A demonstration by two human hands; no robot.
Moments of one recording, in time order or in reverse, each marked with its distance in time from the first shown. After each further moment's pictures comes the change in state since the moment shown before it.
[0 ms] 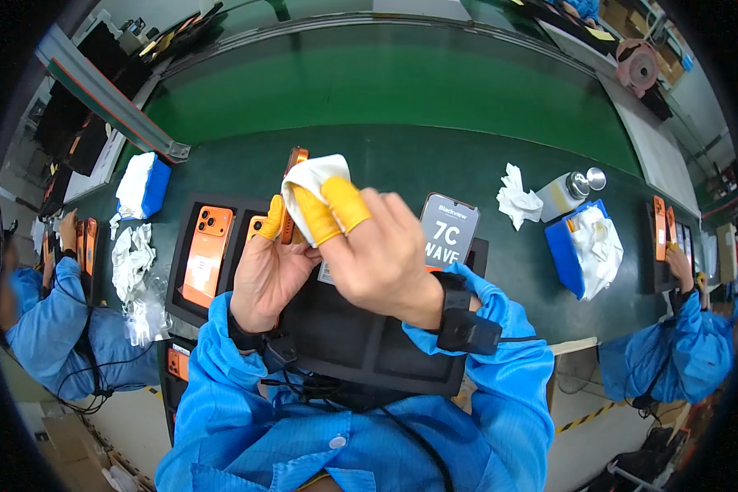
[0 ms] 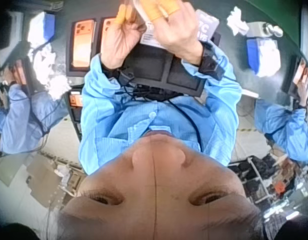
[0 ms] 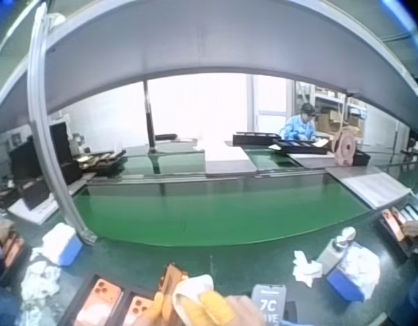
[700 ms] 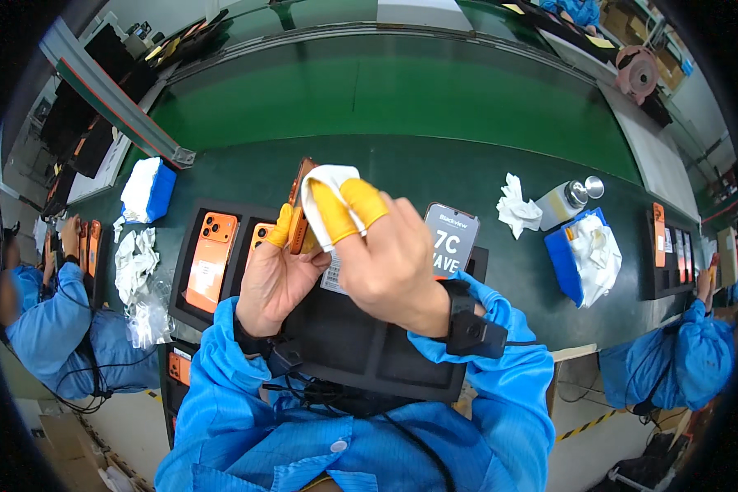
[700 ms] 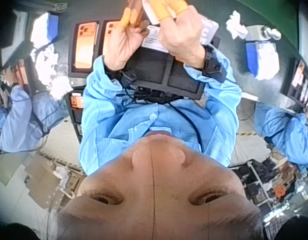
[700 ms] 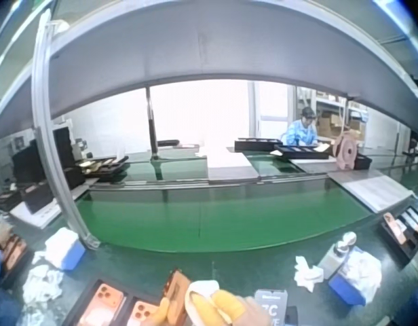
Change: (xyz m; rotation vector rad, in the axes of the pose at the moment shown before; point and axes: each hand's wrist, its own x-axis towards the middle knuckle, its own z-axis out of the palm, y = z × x) left_hand 0.004 -0.001 -0.011 -0.086 -0.121 -0.023; right_hand 0.005 0.002 -0.001 0.025 0.041 0.051
